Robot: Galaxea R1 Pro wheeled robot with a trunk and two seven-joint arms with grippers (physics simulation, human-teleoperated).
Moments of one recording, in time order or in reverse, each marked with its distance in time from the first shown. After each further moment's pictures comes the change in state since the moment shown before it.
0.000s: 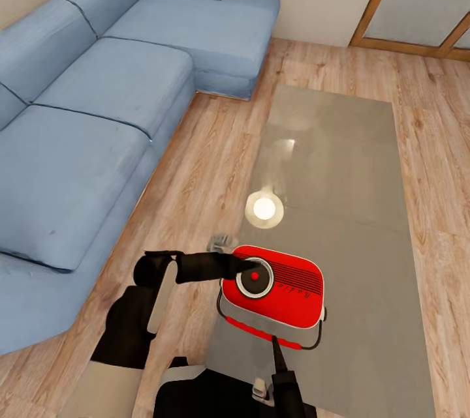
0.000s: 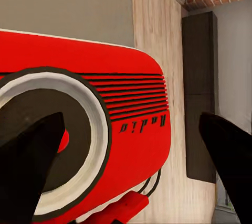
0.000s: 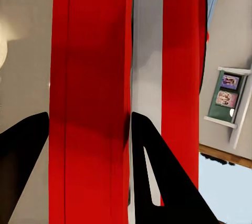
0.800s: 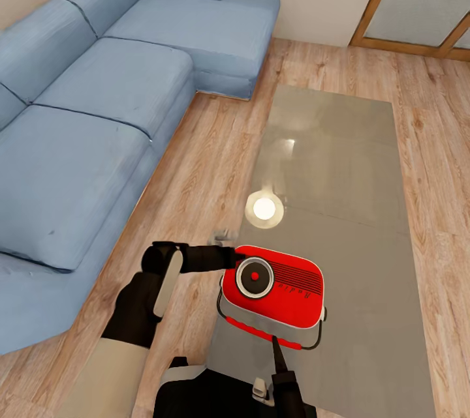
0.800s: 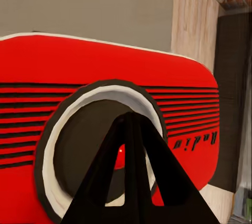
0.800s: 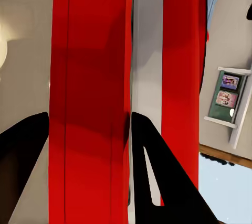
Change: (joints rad) left arm -0.085 0.000 -0.002 0.133 0.065 0.000 0.189; right arm 0.000 -0.001 0.000 0.000 0.000 0.000 0.000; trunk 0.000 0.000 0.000
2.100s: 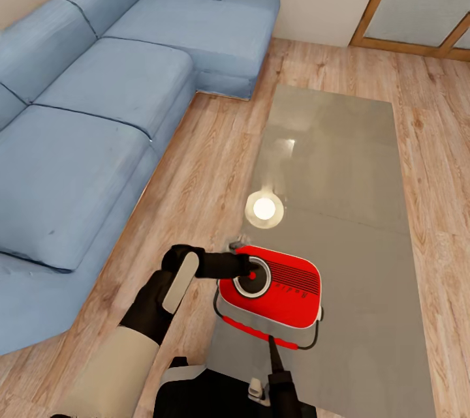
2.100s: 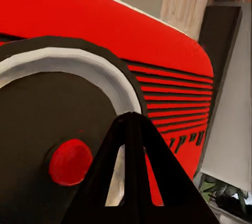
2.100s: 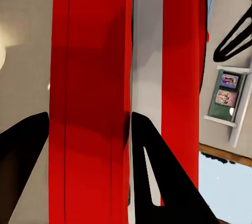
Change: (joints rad) left arm -0.049 0.000 -0.124 0.182 0.373 -0.011 0.255; right arm 0.000 0.020 0.000 0.003 0.000 0.005 -0.004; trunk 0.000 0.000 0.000
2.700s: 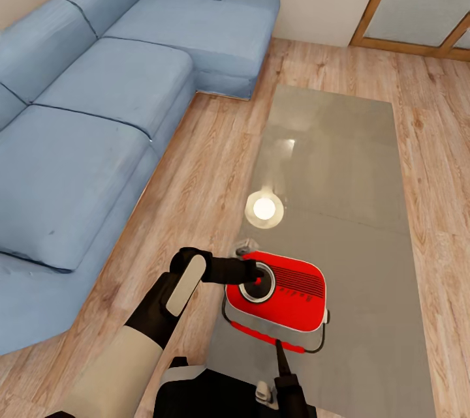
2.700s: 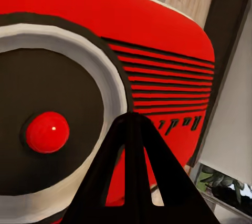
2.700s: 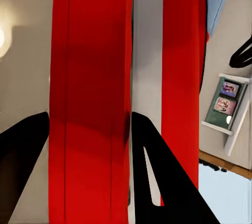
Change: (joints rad) left arm -0.004 0.000 -0.079 0.028 0.136 -0.001 0.127; right arm 0.000 0.001 -0.005 0.098 0.000 -0.001 -0.007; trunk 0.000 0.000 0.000
